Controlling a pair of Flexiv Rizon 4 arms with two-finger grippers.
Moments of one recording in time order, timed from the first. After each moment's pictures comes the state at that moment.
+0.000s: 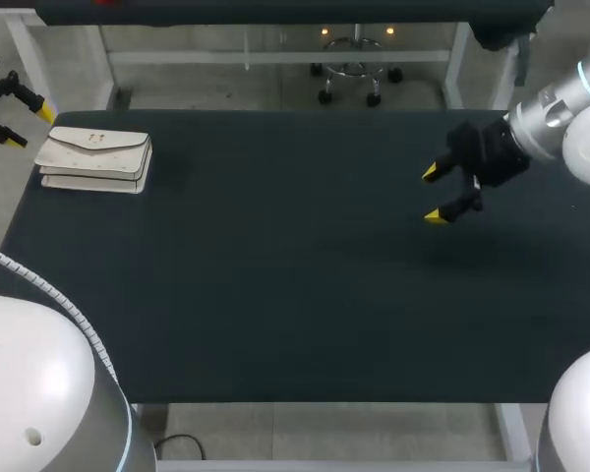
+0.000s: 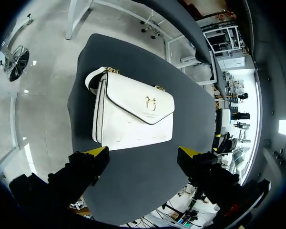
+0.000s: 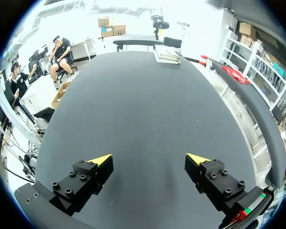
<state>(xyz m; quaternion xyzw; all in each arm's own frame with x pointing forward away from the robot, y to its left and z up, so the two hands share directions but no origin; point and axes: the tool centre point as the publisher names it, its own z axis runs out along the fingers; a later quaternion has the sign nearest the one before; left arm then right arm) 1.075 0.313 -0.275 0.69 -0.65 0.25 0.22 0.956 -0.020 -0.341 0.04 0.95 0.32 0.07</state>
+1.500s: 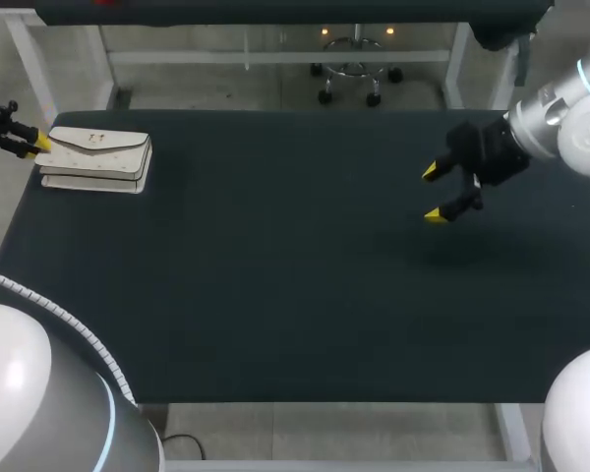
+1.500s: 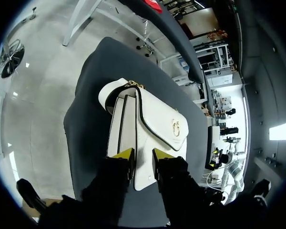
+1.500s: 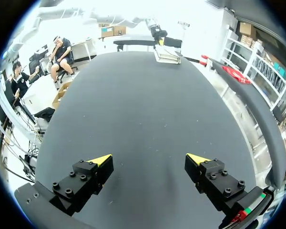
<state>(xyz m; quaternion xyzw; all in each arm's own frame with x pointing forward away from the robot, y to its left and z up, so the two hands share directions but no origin) 1.106 0.326 -0.343 0.69 -0.60 0.35 0.20 0.958 -0.020 -0.340 0.04 0.95 0.32 0.06</state>
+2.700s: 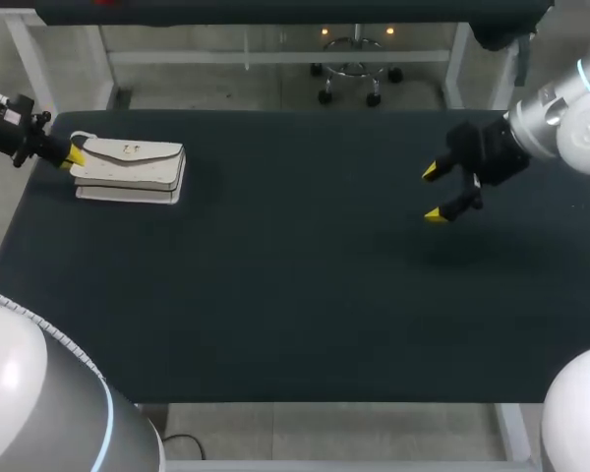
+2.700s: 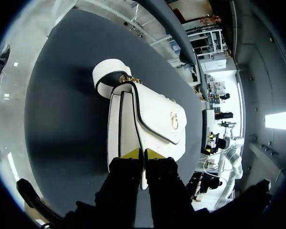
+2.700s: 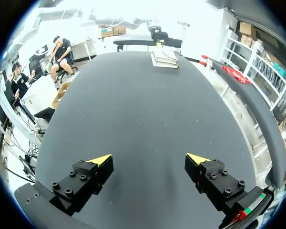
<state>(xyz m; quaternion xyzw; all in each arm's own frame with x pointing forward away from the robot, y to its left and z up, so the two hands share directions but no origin) 1.073 0.250 -0.348 0.65 -0.63 0.34 0.27 0.958 -0.020 -0.340 0.04 0.95 0.32 0.06</state>
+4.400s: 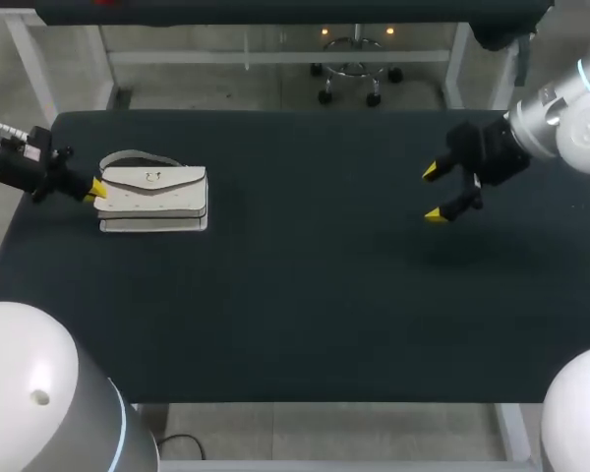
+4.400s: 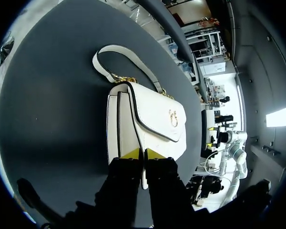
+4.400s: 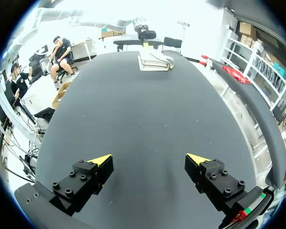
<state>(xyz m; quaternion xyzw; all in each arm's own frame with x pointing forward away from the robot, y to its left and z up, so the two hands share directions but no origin) 0.987 0.187 -0.353 0.66 -0.62 0.35 0.24 0.958 -0.020 -0.340 0.04 0.95 0.32 0.06</state>
